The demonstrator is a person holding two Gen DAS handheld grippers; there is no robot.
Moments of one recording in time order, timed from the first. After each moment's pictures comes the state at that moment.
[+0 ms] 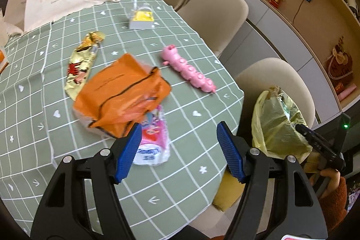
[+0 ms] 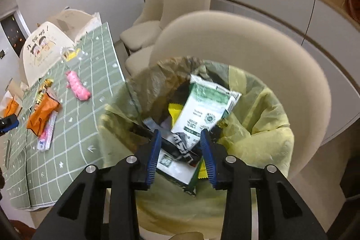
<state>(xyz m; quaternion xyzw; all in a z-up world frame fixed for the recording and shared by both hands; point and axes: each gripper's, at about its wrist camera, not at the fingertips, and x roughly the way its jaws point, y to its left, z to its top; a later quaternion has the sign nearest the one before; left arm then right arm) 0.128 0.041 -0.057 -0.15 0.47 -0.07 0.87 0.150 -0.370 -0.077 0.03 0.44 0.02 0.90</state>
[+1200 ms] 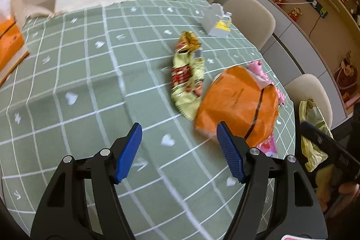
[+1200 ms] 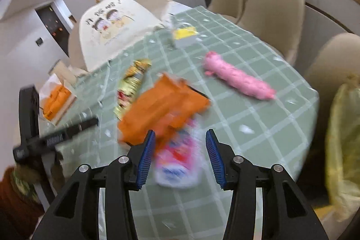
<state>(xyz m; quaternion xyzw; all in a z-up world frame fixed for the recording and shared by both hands) 0.139 0.236 -0.118 -0.17 0.47 -0.06 0.87 0.183 -0.053 -0.101 0.07 0.44 0.17 0.88</state>
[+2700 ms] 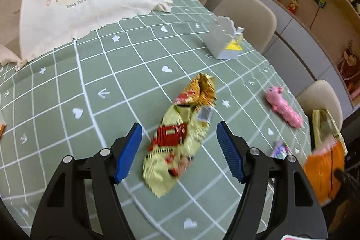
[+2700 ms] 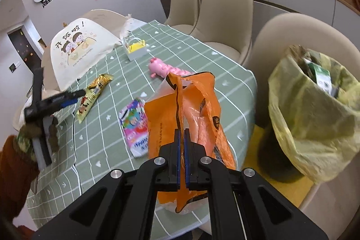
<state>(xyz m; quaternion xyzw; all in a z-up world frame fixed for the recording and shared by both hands) 0.258 0.241 -0.125 -0.11 0.47 -0.08 0.87 0.109 -0.144 -0.088 0.10 0.42 0.05 0.90</state>
